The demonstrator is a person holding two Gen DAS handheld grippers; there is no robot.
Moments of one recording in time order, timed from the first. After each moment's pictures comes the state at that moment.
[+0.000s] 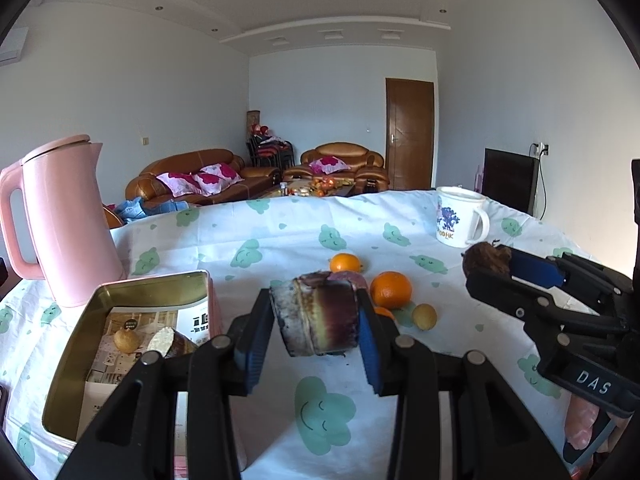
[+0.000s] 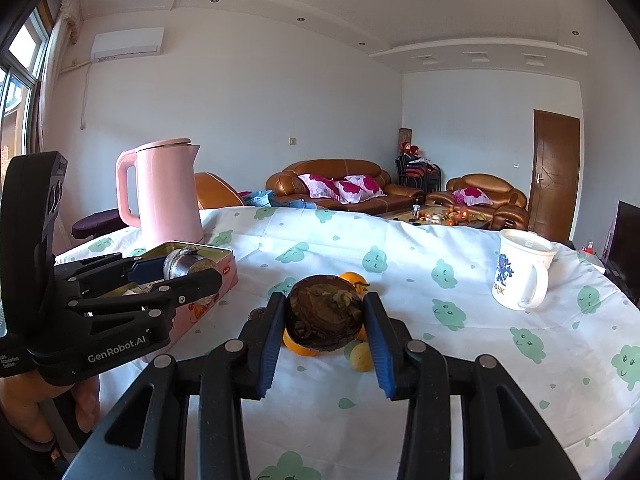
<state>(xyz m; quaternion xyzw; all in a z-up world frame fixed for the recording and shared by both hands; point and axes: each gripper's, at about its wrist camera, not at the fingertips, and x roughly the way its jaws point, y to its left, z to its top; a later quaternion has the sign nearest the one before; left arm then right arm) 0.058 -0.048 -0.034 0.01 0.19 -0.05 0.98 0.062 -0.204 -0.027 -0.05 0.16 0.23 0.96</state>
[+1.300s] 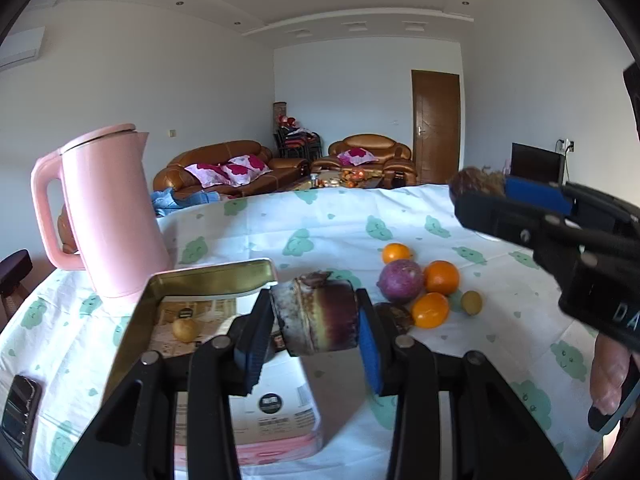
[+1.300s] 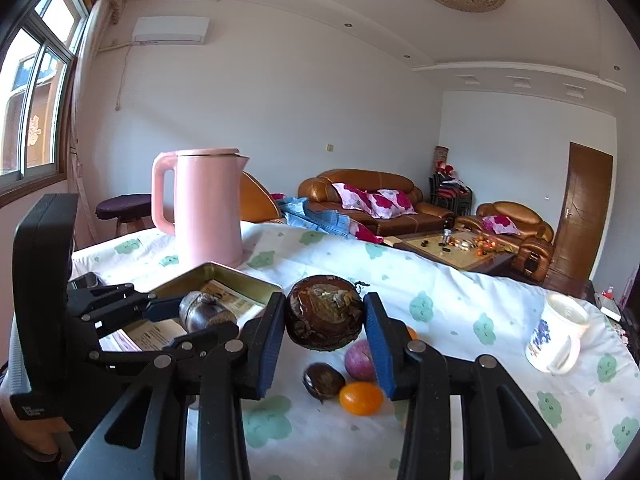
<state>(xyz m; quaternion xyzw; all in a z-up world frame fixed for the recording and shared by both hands) 0.047 -0.005 -0.030 0.02 0.21 0.01 0.98 0.069 -0.137 0.011 -0.10 0.14 0.29 0.94</state>
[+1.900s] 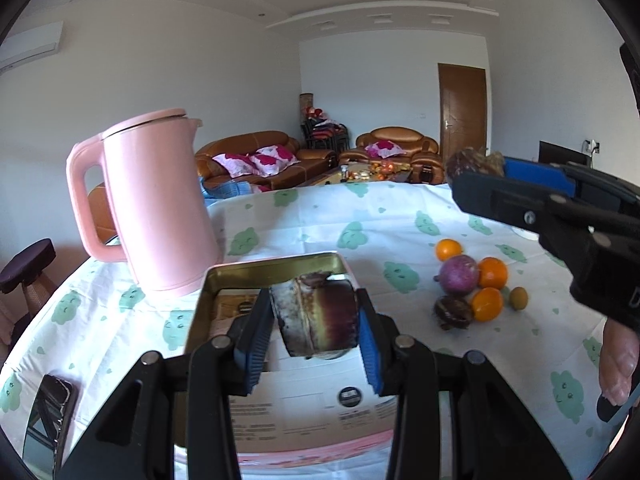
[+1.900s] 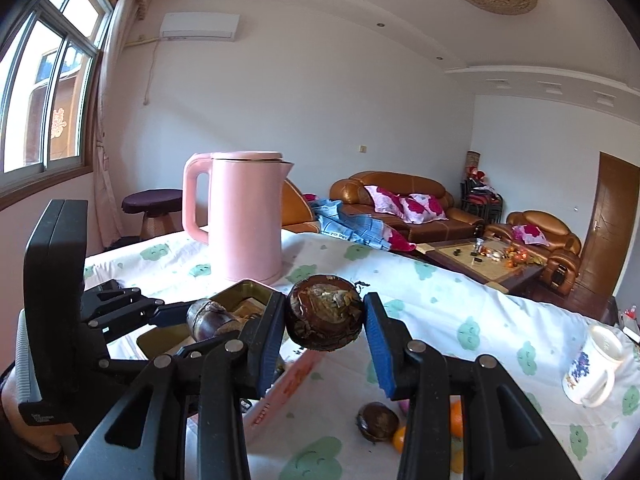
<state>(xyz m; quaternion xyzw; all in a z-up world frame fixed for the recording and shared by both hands) 0.047 0.046 -0.027 0.01 0.23 0.06 0.97 0.080 -0.080 0.020 -0.12 0.14 0.35 0.92</state>
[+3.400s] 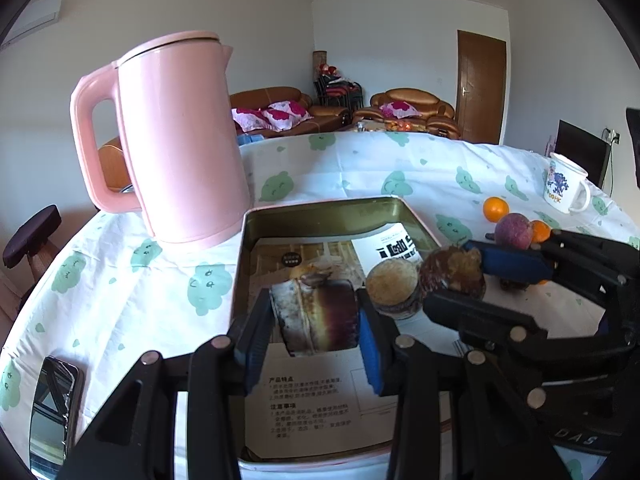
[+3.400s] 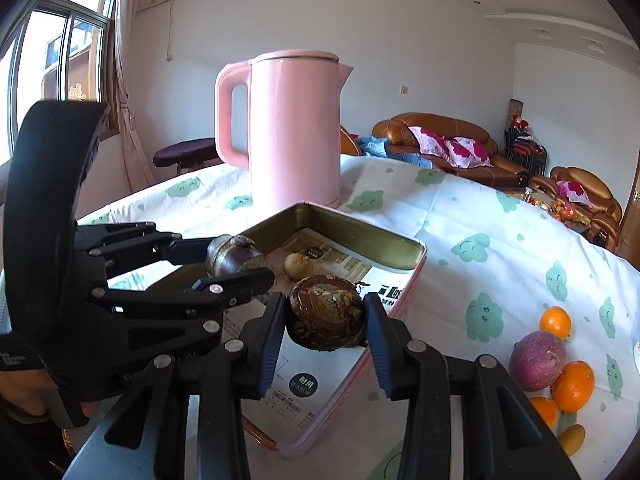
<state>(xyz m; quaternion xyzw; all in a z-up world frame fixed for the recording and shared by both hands) 0.067 0.094 -0.056 0.00 0.31 0.07 0.95 0.101 -0.014 -0.051 -0.13 0.25 0.40 0.87</state>
